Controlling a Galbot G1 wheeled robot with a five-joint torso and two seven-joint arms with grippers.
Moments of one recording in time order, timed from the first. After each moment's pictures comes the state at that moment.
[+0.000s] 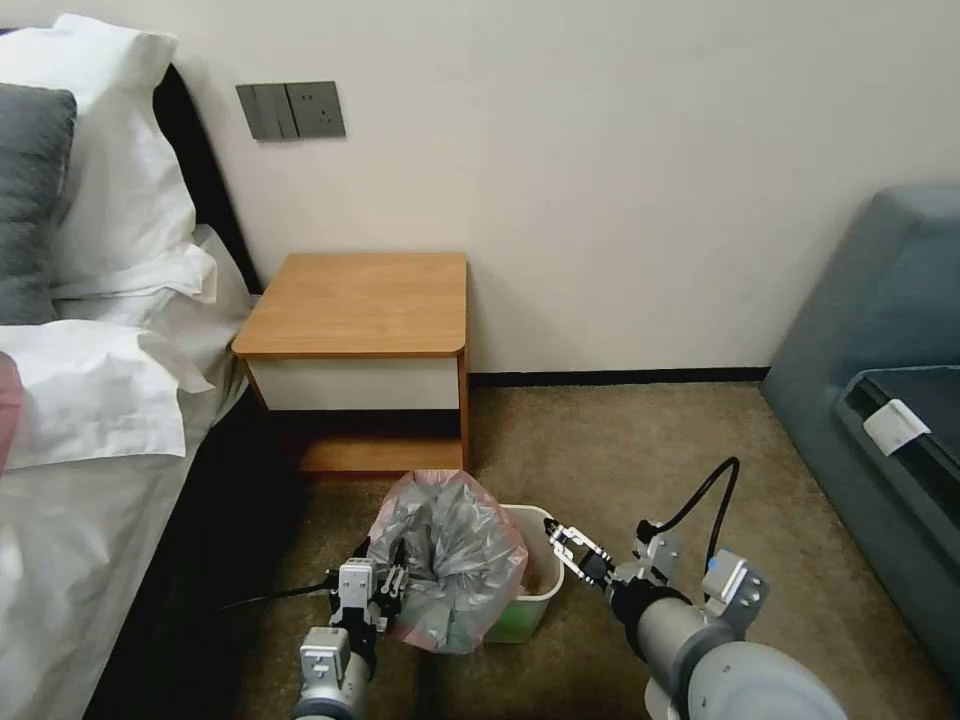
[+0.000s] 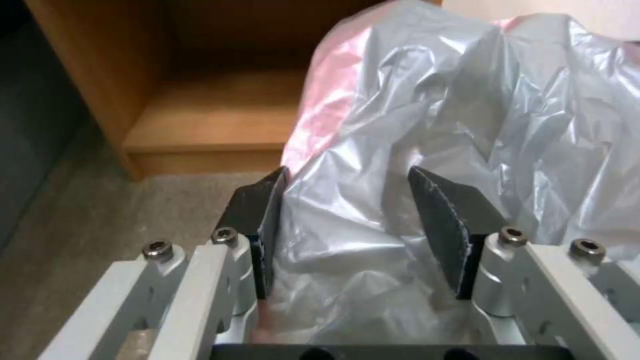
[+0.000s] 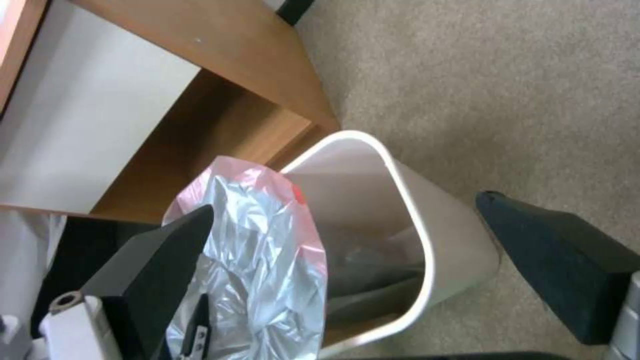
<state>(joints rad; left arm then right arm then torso) 1.73 -1.38 -0.33 -2.05 -0.14 0.18 -0.21 -1.55 1.21 0.18 2.46 1.29 -0.38 0.98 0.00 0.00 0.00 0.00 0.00</state>
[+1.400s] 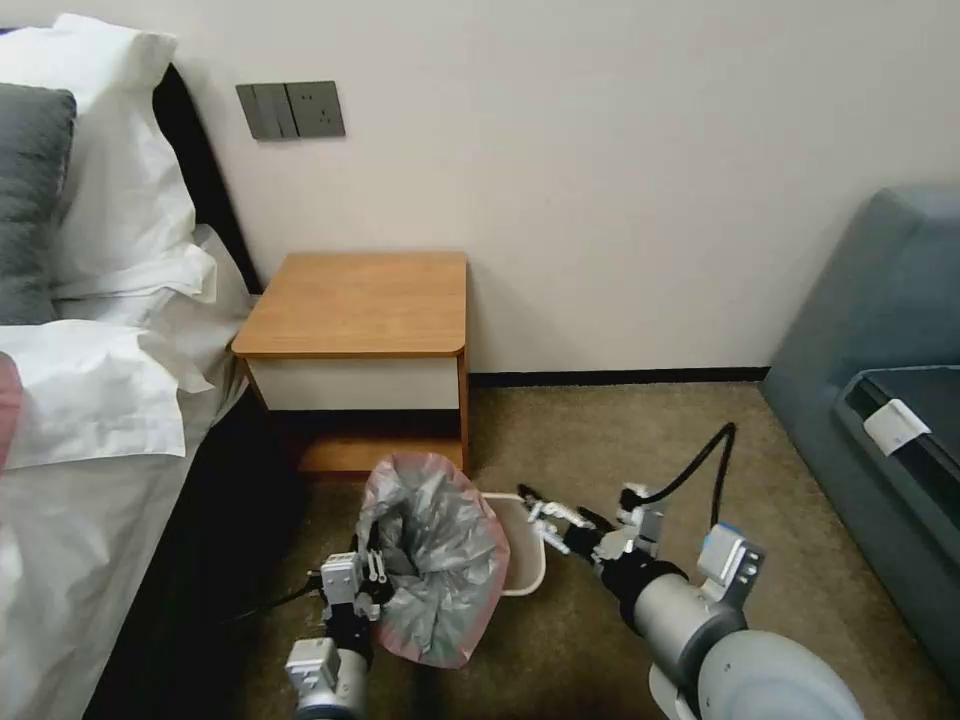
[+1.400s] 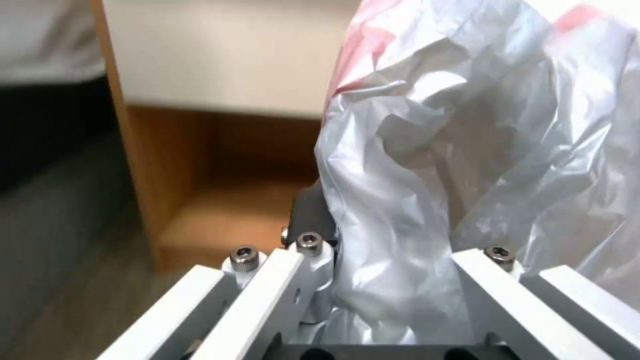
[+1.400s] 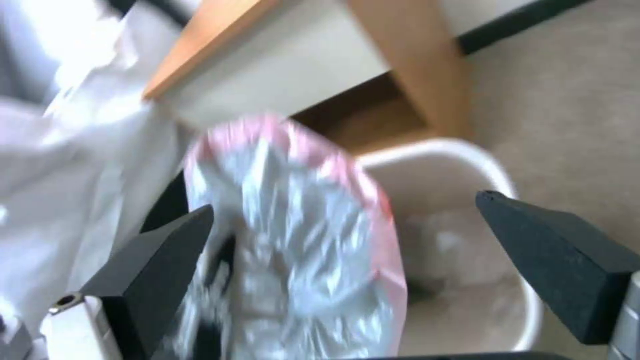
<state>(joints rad) 1.76 -1.40 -0.38 -2.04 -0.13 -0.19 -0.21 -1.47 1.06 0.12 2.45 1.08 -0.48 0.53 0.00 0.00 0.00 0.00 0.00</state>
